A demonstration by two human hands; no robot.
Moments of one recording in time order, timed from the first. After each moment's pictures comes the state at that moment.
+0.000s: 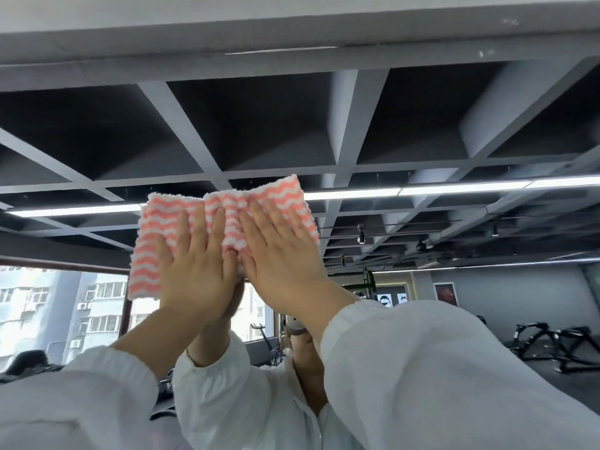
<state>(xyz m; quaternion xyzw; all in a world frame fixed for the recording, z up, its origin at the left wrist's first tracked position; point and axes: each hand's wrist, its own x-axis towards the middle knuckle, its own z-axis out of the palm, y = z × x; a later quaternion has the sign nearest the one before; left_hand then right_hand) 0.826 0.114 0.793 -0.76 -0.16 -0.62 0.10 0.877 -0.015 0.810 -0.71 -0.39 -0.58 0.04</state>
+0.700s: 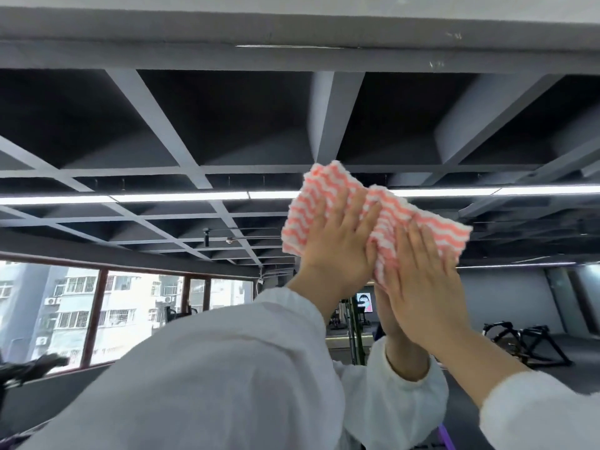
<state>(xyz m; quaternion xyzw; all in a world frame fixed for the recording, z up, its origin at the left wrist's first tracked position) 0.919 -0.101 0.821 -0.83 0.04 -0.51 0.23 0.991 -0.209 0.754 -0.74 -0.17 -0.63 0.18</state>
